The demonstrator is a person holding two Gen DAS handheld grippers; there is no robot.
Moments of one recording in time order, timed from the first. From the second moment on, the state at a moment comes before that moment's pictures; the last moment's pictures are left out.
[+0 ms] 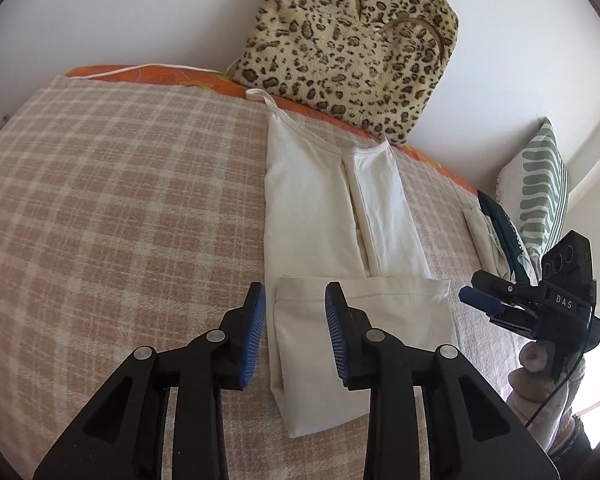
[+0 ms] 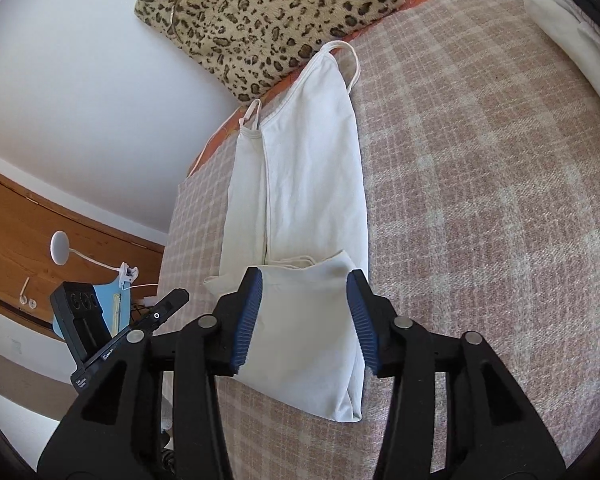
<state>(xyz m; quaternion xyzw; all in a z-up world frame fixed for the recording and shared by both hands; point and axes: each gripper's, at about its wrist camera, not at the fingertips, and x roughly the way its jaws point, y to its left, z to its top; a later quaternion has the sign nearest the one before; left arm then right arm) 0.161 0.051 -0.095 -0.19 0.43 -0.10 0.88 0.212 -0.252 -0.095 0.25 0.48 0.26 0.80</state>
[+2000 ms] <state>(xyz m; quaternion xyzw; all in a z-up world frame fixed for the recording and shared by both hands) 0.171 0.047 -0.085 -0.11 0.43 -0.08 0.89 0.170 -0.257 -0.065 0.06 0.46 0.32 0.83</state>
